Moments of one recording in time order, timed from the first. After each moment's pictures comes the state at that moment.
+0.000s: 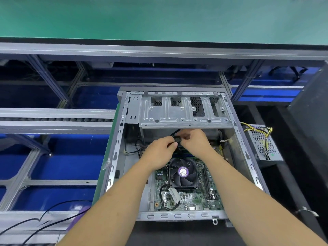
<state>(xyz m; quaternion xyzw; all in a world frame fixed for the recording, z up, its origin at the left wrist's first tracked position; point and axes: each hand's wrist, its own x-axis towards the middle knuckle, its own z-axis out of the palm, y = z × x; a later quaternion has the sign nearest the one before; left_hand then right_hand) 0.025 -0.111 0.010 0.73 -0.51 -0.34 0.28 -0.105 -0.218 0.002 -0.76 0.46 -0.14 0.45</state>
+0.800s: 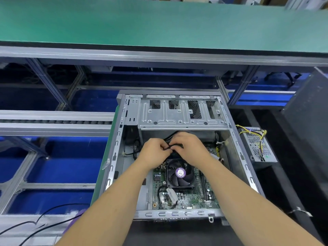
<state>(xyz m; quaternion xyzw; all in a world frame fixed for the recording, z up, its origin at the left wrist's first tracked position) 0.031 -0.109 0.007 0.77 -0.46 -0.33 0.31 -0.111 -0.201 0.007 -0.91 0.30 -0.14 0.27</state>
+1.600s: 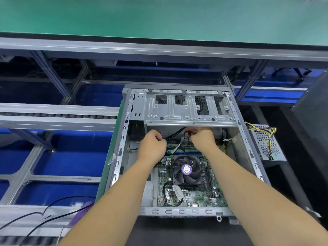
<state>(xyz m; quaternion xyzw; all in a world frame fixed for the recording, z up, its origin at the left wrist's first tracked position) 0.036 -0.101 0.010 0.81 -0.31 -0.31 0.38 -0.094 -0.245 -0.026 -0.67 0.57 -0.10 0.46</state>
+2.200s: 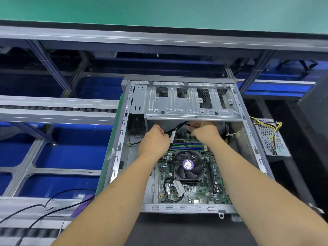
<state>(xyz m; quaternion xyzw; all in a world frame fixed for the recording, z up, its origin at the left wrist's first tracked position) 0.033 -0.107 0.006 0.85 -0.35 -0.29 0.28 -0.100 -0.259 -0.038 -0.68 0.55 -0.12 0.47</state>
